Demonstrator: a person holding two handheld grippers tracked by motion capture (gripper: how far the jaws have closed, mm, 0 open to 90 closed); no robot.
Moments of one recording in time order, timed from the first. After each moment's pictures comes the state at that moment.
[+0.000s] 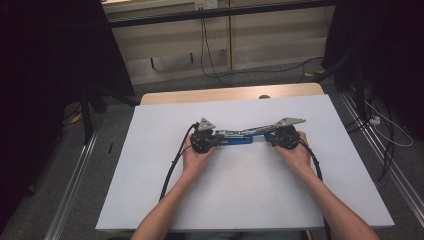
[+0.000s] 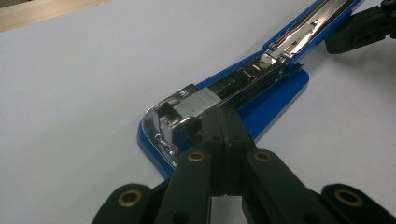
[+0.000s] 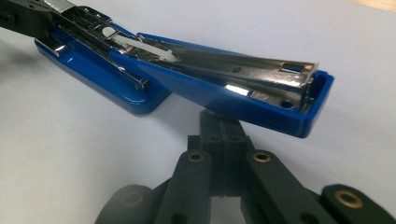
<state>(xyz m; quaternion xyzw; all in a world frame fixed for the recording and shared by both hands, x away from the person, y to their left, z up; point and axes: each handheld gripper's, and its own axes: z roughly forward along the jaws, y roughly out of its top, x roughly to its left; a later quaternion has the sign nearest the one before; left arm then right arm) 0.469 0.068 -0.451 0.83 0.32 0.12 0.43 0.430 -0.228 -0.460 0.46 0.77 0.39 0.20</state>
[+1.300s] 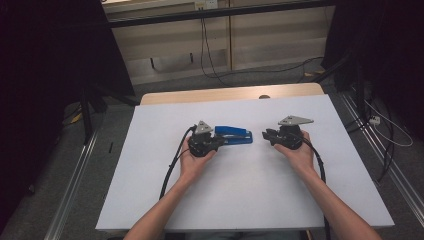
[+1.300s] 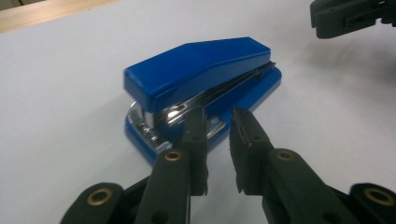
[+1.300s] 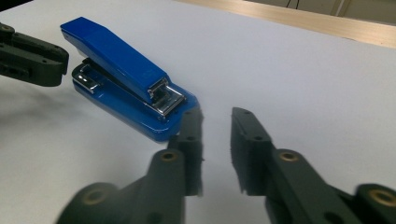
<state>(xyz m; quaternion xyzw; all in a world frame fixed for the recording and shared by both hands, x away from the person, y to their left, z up) 0.452 0.078 -0.443 0.83 0.32 0.11 0.45 0.421 -0.232 -0.448 0.45 0.74 0.45 0.21</state>
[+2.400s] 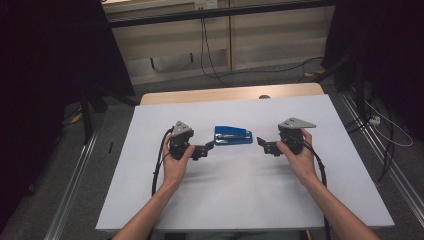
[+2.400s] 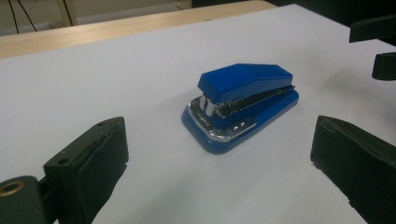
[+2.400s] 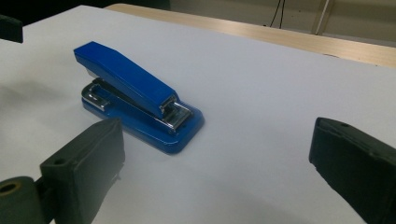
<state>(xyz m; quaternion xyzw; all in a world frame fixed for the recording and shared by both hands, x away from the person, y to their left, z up) 0.436 0.128 -0.422 0.78 0.37 0.15 0.49 0.405 -0.225 -0.438 0.47 0.71 0.47 0.24</state>
